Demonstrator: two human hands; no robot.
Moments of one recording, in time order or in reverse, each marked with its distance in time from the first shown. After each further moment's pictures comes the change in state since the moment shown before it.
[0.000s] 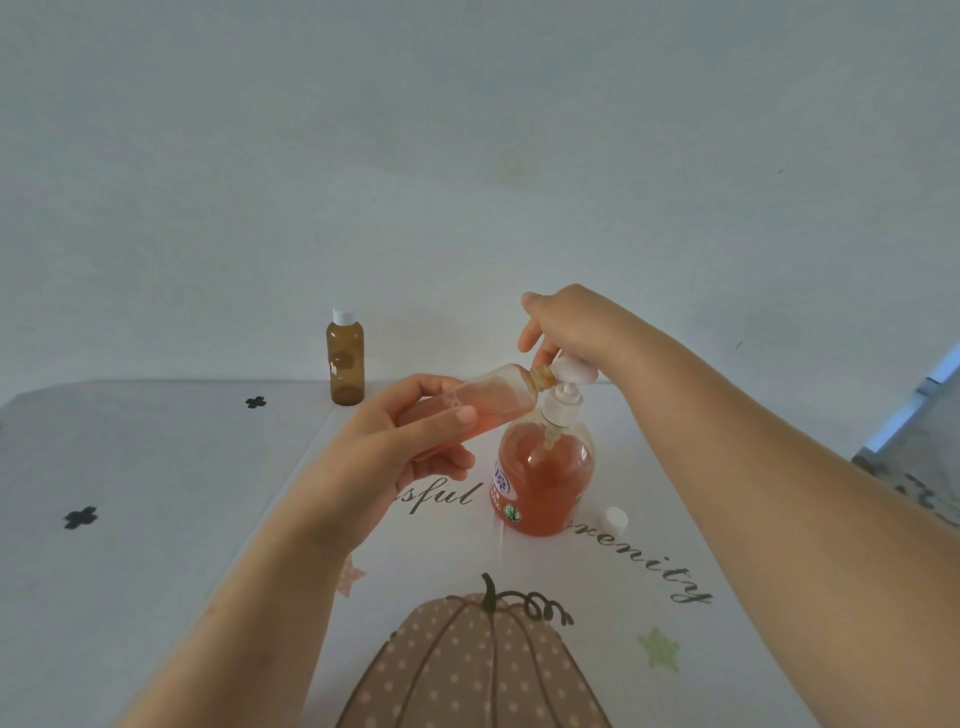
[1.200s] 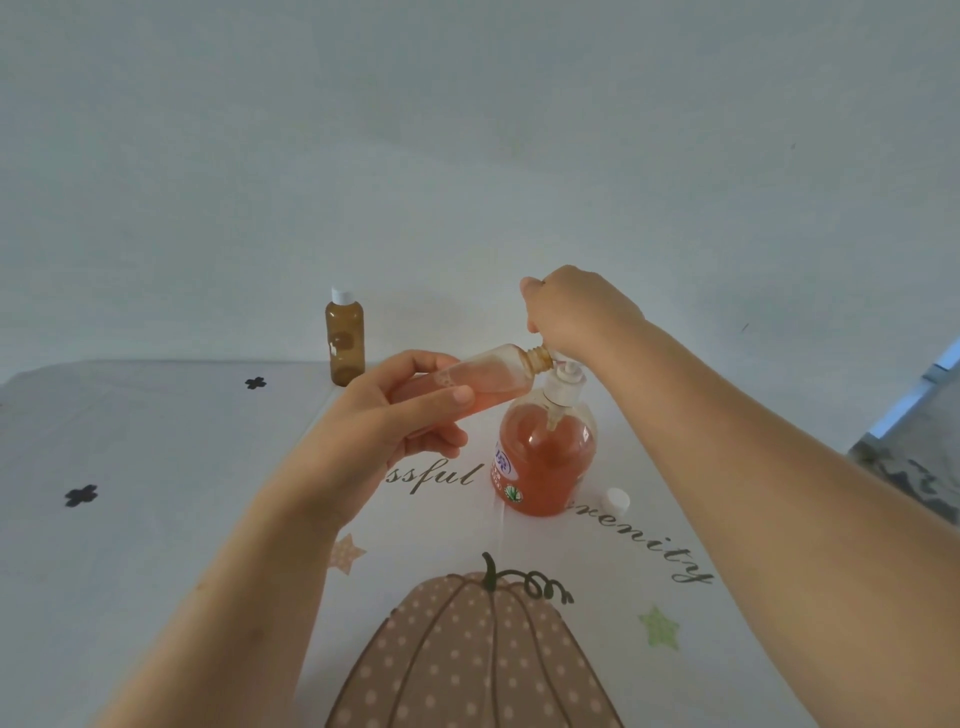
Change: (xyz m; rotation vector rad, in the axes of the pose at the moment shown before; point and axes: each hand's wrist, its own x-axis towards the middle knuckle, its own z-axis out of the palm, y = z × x) left_hand 0.000 0.001 -0.004 0.051 0.020 0.020; right_hand -0.001 0.000 0.013 -0.288 0.125 0.024
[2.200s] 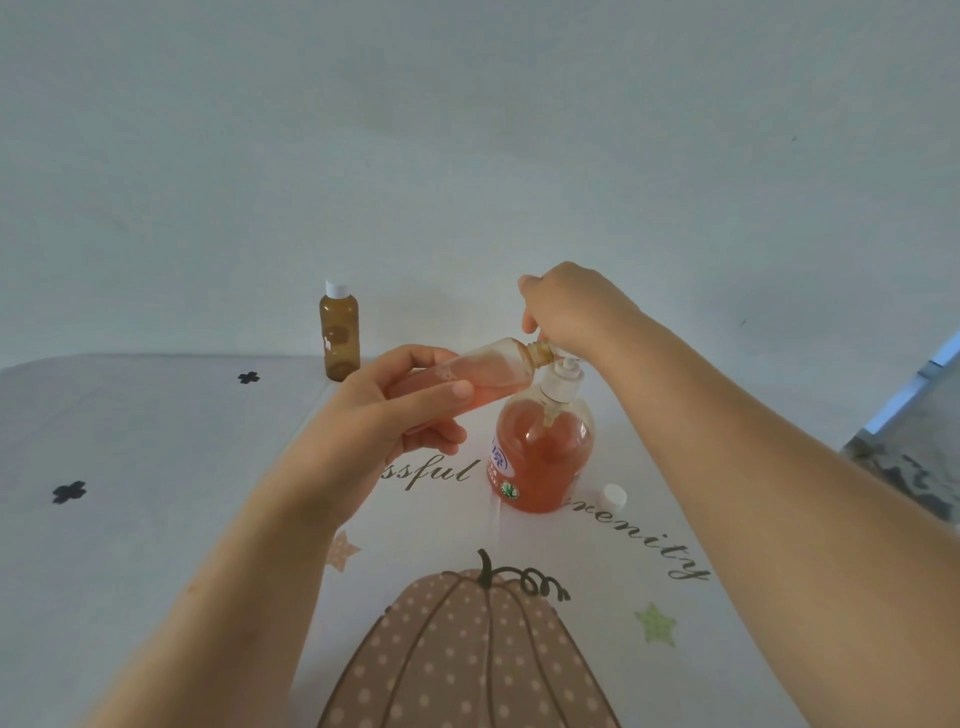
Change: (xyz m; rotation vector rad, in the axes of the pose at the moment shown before) left_hand 0.000 -0.001 0.003 -0.002 0.012 0.005; right_hand -0.001 -0.003 0.001 0.084 -0.027 0.057
